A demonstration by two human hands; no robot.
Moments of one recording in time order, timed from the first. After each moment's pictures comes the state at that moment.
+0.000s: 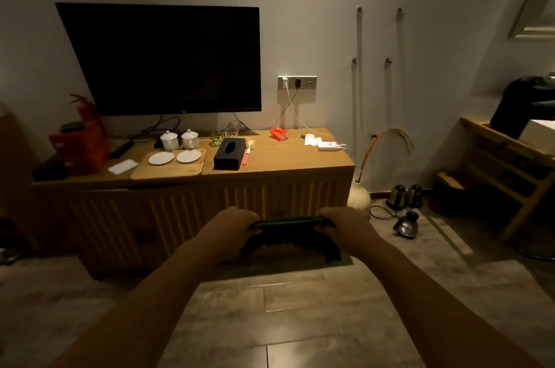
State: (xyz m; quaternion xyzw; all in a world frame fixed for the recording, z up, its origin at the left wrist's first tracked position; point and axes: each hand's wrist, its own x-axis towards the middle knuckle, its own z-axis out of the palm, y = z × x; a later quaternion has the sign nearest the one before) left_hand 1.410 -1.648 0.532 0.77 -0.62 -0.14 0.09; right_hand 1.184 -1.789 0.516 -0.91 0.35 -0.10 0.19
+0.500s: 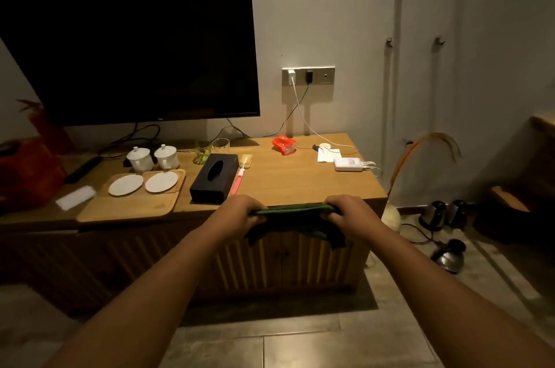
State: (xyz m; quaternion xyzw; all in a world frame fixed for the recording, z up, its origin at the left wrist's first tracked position) left_hand 1.565 -1.994 0.495 0.77 -0.57 -0.22 0.18; right_hand 1.342 -2.149 0.477 -0.89 0.35 -0.09 0.27
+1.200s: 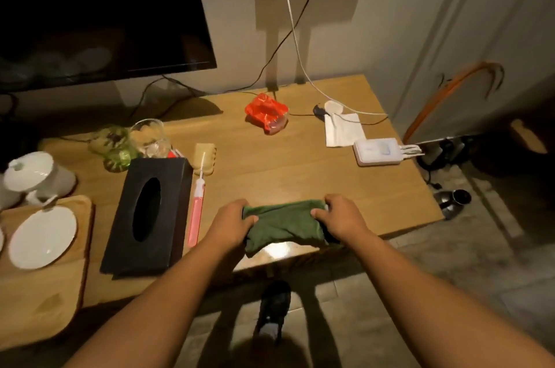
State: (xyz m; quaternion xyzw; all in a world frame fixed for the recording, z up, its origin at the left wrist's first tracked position) left_hand 1.789 -2.319 0.287 0.81 -0.43 -0.37 0.17; right_hand 1.566 -2.440 0.287 -0.76 0.56 0.02 0.34
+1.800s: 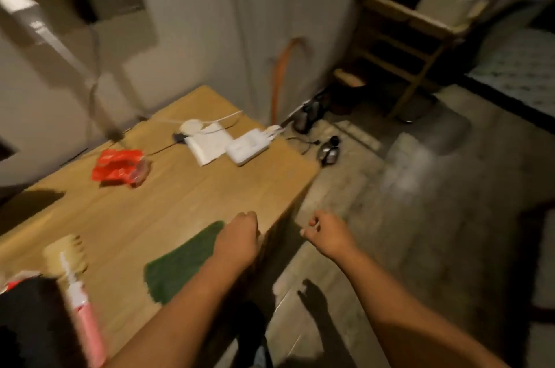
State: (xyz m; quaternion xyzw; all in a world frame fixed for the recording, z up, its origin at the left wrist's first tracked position) left_hand 1.630 -2.394 0.308 0.59 -0.76 -0.27 0.00; right_hand 1.413 -2.365 0.290 -0.51 0.78 -0.07 0.35
